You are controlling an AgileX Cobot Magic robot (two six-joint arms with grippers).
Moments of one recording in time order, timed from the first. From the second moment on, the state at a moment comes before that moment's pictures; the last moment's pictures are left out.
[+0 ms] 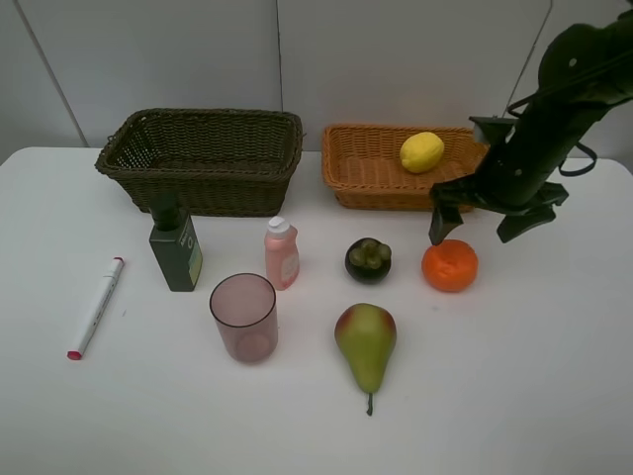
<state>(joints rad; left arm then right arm) 0.15 0.00 -0.41 0.06 1.08 -0.04 0.22 1.81 -1.12 0.06 0.78 -0.02</state>
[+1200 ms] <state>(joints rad) 0.15 0.00 -0.41 0.06 1.08 -0.04 0.26 1.93 -1.05 0.08 0.60 -0.05</state>
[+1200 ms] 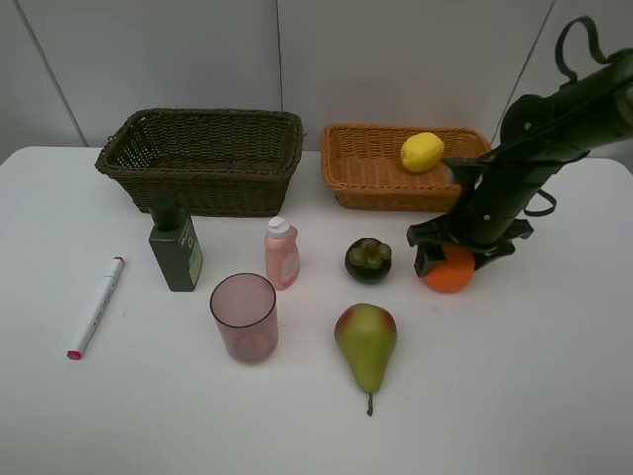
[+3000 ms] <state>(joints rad) 0.15 0.00 -0.41 0.06 1.08 -0.04 0.18 2.00 -1.50 -0.08 0.54 -0.03</state>
